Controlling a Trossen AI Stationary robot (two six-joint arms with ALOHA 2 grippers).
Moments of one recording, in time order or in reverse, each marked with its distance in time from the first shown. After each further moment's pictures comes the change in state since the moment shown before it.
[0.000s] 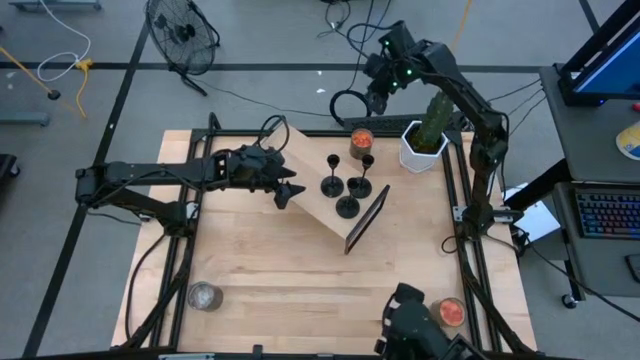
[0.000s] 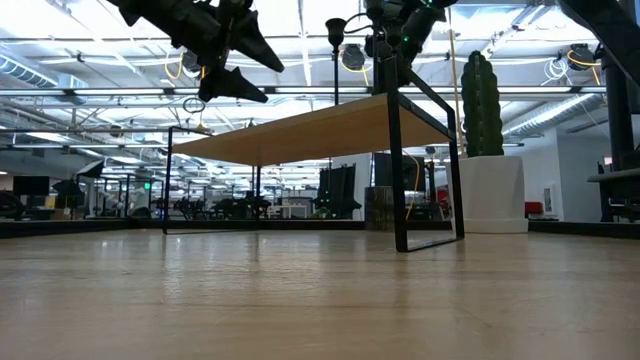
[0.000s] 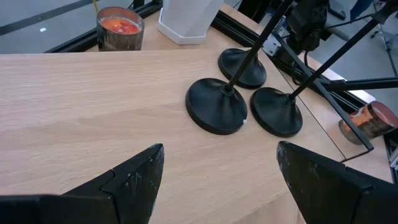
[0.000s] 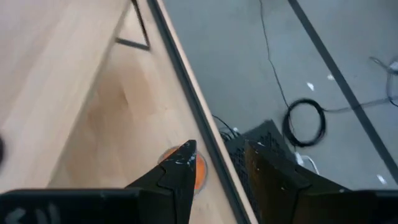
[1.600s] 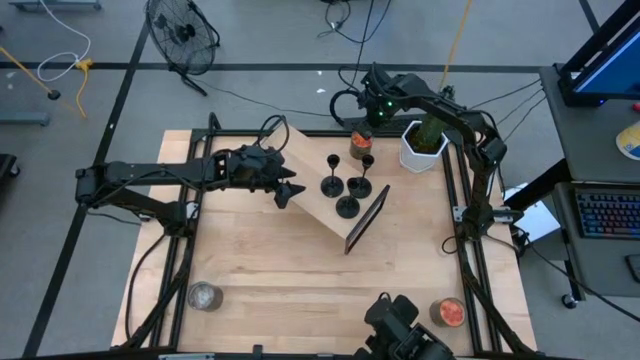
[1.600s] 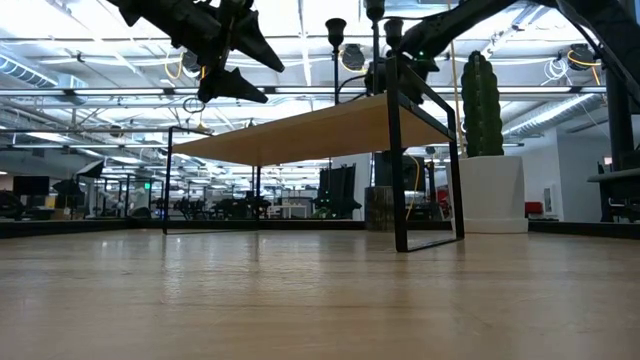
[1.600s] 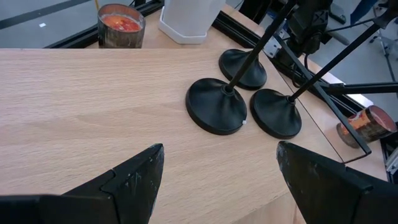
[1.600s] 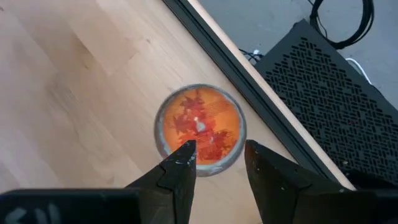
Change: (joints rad) left arm 0.000 0.000 0.000 0.000 0.000 -0.026; right arm 0.028 -0.003 -0.461 0.194 0.109 0.330
